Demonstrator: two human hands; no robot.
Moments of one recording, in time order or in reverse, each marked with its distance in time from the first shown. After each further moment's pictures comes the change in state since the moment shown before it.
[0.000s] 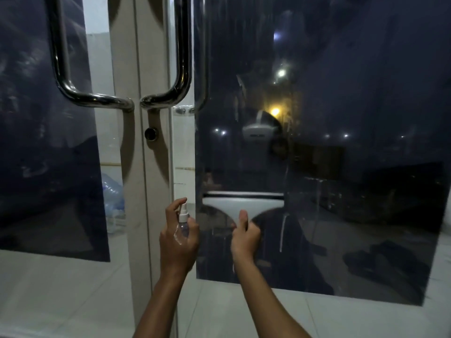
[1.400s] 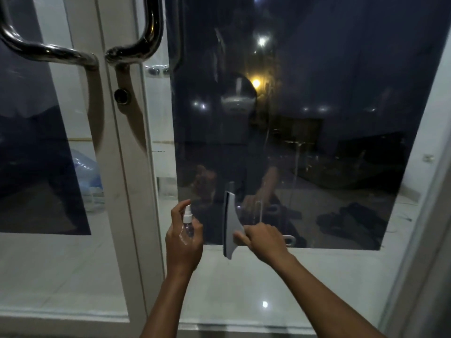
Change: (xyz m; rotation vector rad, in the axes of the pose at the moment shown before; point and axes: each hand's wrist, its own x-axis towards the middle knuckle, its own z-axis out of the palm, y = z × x) left_hand -0.084 -0.014 0.020 -0.019 -0.130 -0.135; right_hand 0.008 0.035 -0.139 -1.434 -0.519 -0.487
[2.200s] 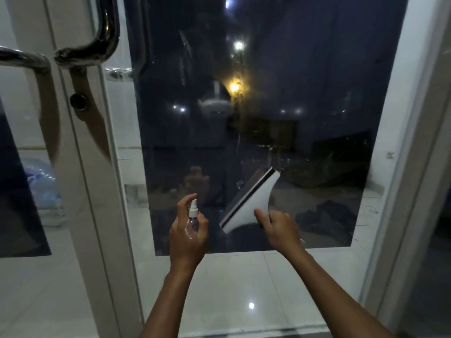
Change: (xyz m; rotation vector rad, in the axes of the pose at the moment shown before) left_hand 0.013 0.029 0.061 -0.071 -0.084 0.055; right_hand -0.011 0.077 -0.046 0.395 0.330 0.247
